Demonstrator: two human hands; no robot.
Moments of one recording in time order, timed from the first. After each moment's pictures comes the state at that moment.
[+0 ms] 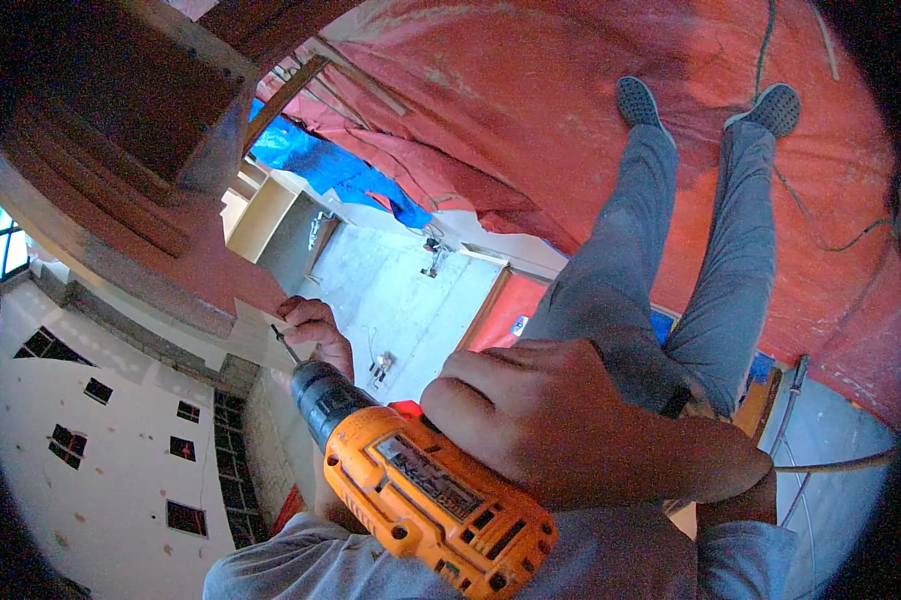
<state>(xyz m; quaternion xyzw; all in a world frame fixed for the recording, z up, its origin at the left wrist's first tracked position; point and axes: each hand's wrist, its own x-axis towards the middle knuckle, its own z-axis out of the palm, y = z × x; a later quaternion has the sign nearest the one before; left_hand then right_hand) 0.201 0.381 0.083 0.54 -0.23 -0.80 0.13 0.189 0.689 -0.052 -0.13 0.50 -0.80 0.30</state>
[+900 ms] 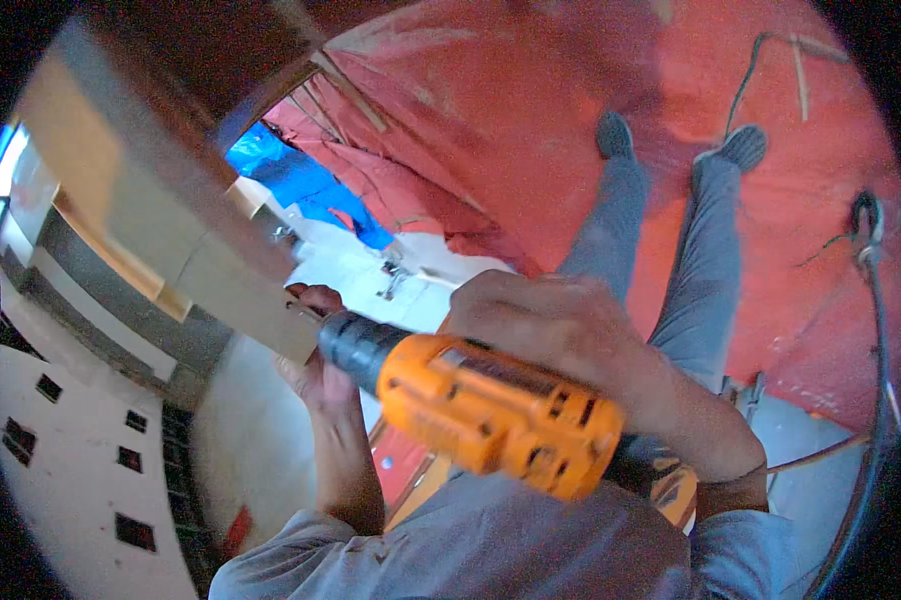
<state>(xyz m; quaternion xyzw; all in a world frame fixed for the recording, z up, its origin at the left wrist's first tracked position) 0.229 0.385 0.086 0.54 -0.40 -0.73 0.11 0.189 0.678 -0.056 -0.16 0.51 -0.79 0.30</state>
